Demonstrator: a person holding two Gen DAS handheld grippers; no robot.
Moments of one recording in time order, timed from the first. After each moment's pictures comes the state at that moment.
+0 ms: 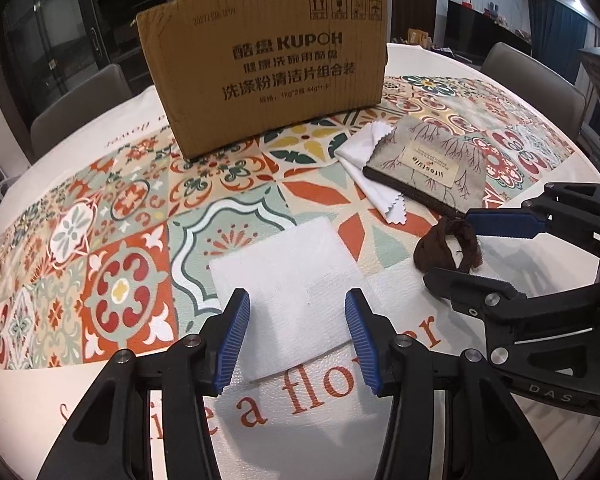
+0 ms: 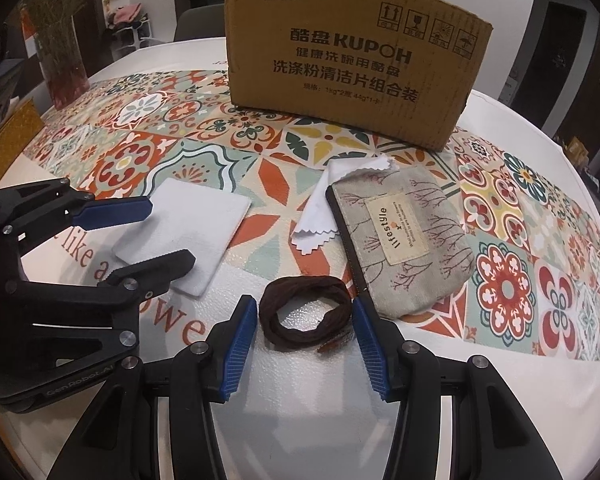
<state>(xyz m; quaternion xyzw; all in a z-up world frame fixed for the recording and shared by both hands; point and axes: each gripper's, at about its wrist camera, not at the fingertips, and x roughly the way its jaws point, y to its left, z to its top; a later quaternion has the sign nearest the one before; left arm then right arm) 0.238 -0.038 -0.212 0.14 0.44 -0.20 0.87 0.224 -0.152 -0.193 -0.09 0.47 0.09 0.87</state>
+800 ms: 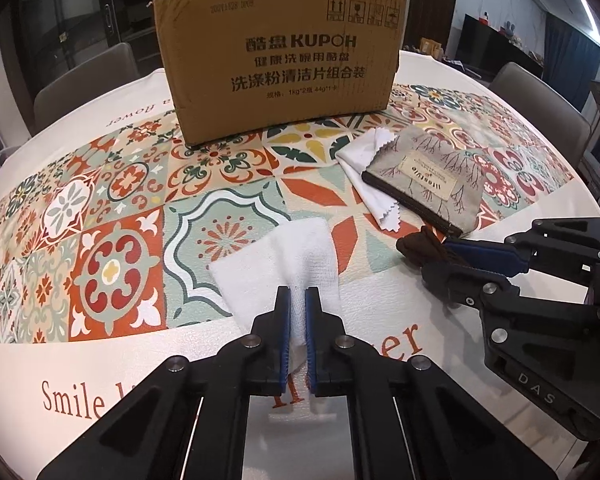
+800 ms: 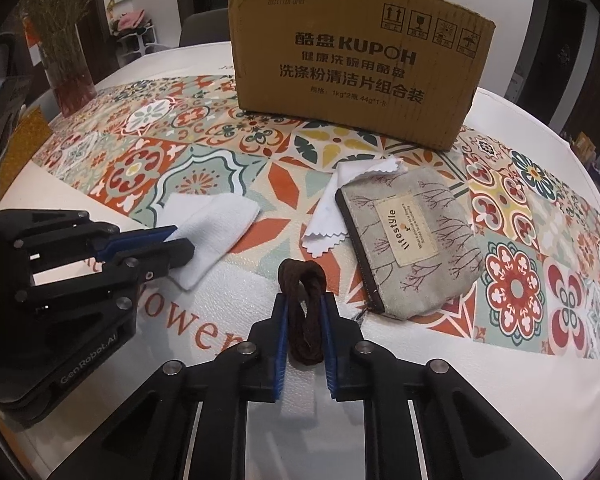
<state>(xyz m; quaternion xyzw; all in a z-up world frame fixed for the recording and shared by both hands) 0.237 -0.037 -0.206 0.09 0.45 -0.19 0.87 0.222 -0.152 -0.188 -0.07 0.47 0.10 0.87</state>
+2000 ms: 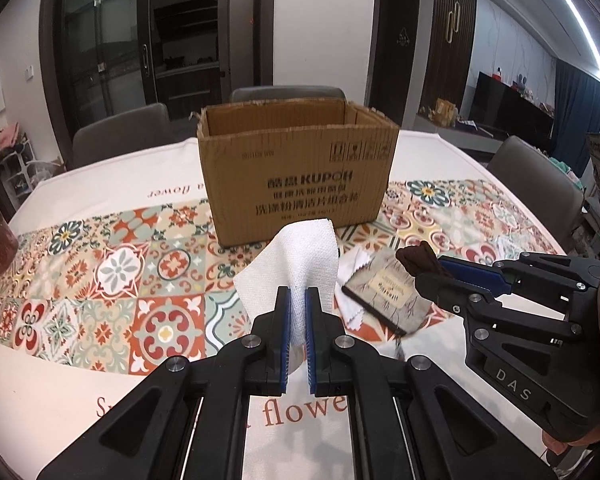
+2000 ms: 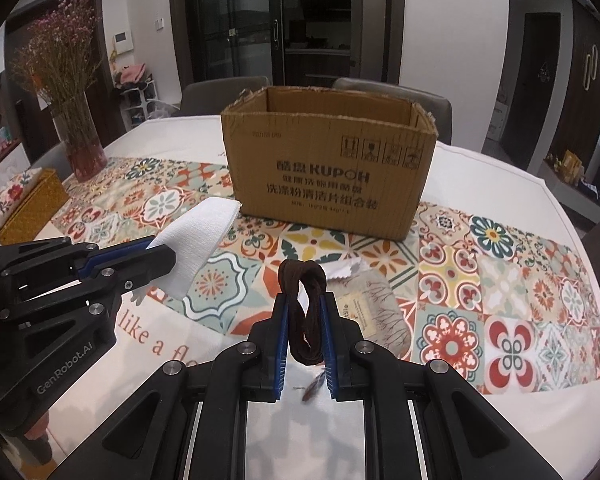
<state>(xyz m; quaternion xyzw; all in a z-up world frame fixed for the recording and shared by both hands) 0.218 -0.041 -0.098 0.04 0.36 -0.16 0.92 0.211 -0.172 -0.091 -0.04 0.38 0.10 0.92</state>
